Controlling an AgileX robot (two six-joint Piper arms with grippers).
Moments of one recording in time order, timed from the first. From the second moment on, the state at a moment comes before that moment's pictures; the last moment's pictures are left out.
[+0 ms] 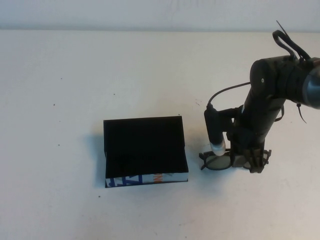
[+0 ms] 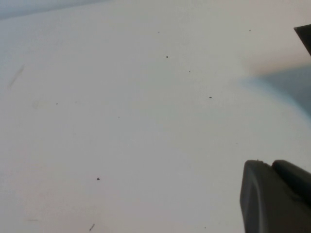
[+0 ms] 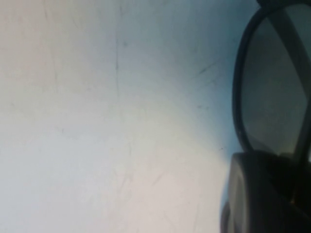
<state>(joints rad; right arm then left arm) 0.39 1.99 -1.44 0.14 1.04 -1.32 -0.06 -0.01 0.03 -0.16 0.37 0.29</state>
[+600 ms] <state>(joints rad) 0.55 1.76 -1.47 0.12 1.18 -1.23 -0.06 -0.01 0.03 -0.16 0.37 0.29</state>
